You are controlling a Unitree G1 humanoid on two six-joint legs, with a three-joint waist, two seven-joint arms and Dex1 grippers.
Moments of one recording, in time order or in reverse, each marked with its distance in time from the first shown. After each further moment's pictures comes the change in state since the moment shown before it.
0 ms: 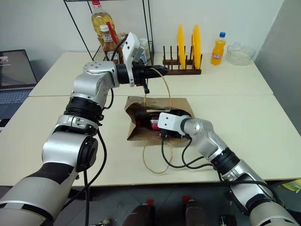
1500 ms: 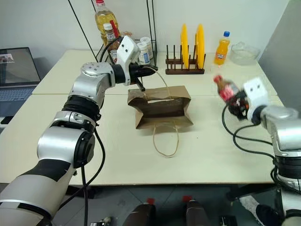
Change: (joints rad) left arm -0.051 0.009 0.001 0.210 0.136 -0.171 0.161; right arm 0.196 -0.393 -0.571 -0.171 0.514 0.567 -0.086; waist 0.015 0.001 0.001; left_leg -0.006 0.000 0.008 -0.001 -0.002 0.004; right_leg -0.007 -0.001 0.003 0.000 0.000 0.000
